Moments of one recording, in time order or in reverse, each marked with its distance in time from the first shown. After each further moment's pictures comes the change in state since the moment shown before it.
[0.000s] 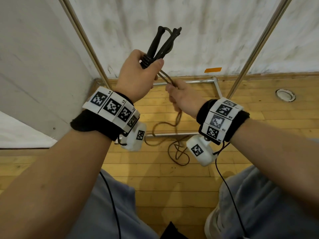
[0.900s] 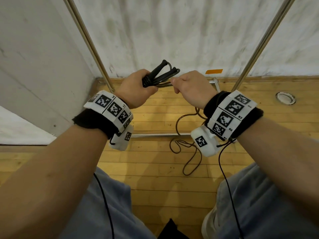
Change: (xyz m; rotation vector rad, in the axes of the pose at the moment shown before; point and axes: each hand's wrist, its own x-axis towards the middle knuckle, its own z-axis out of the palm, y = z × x) left_hand 0.007 -0.039 -0.007 0.461 -0.194 0.023; right_hand -0.008 -0.028 -0.023 -0.410 0.093 -0.090
